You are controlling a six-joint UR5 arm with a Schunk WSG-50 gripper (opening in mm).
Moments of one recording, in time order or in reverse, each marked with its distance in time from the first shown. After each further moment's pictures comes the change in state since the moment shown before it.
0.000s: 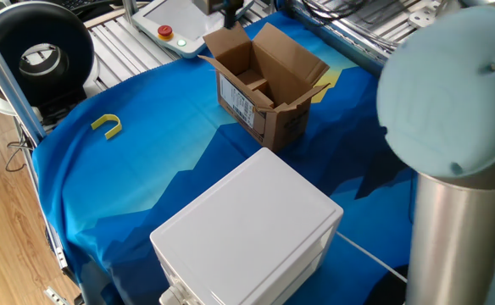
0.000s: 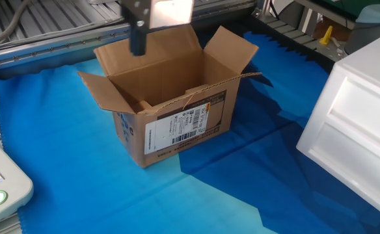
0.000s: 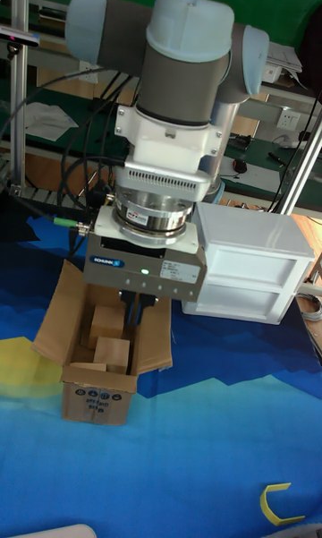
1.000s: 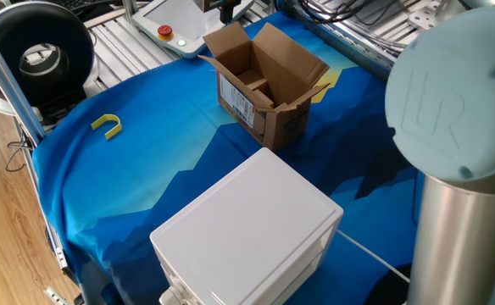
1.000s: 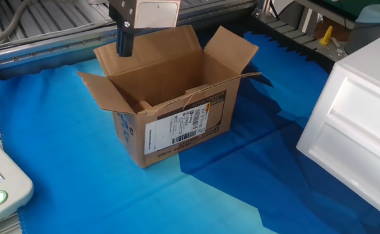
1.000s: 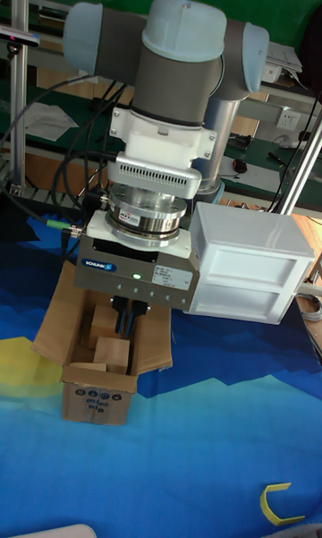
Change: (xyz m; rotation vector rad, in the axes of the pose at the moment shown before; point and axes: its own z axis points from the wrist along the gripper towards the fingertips) arm -0.008 -0.012 0.003 0.013 -0.064 0.042
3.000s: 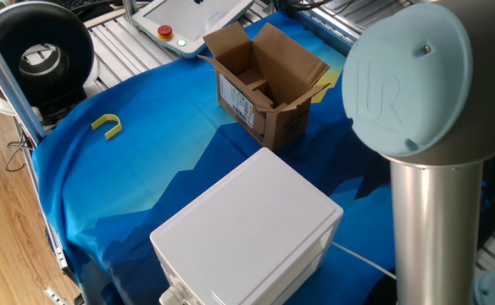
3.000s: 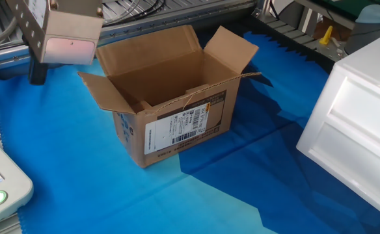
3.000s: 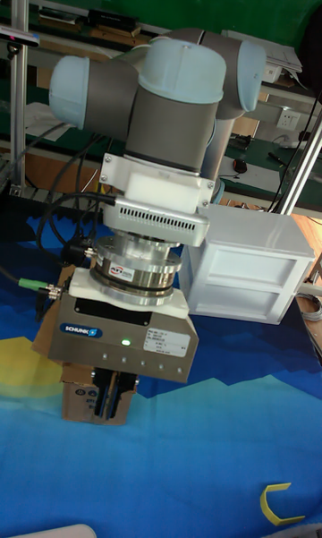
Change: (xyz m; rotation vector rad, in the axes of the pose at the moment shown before) arm -0.118 0.001 0.027 0.025 -0.230 -0.091
